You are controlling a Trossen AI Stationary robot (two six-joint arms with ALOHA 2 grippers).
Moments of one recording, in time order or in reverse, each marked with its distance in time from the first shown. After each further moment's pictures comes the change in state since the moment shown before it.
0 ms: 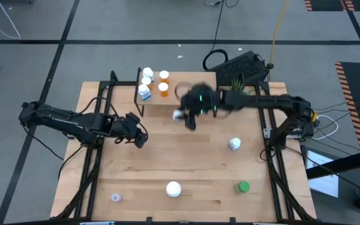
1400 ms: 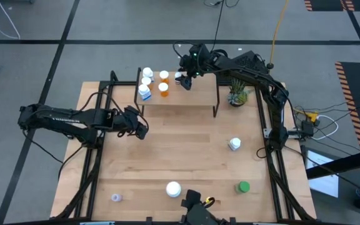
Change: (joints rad) left arm 0.129 0.000 0.000 -0.006 -0.012 0.027; right arm -0.398 0.326 0.409 -0.142 -0.102 -0.246
